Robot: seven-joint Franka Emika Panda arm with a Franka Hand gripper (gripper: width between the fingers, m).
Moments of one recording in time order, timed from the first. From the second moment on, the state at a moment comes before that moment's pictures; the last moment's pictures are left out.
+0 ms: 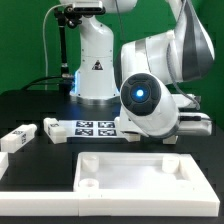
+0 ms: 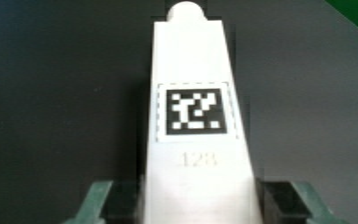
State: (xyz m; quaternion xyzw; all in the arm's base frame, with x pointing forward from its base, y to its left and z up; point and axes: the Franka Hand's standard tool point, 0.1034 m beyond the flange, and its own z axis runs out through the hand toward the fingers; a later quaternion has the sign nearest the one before) arm 0.409 0.146 0.019 -0.86 0.15 0.46 0.17
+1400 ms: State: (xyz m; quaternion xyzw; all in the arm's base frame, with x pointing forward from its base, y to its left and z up) arm 0.529 0.087 0.163 -0.98 0.06 0.15 0.15
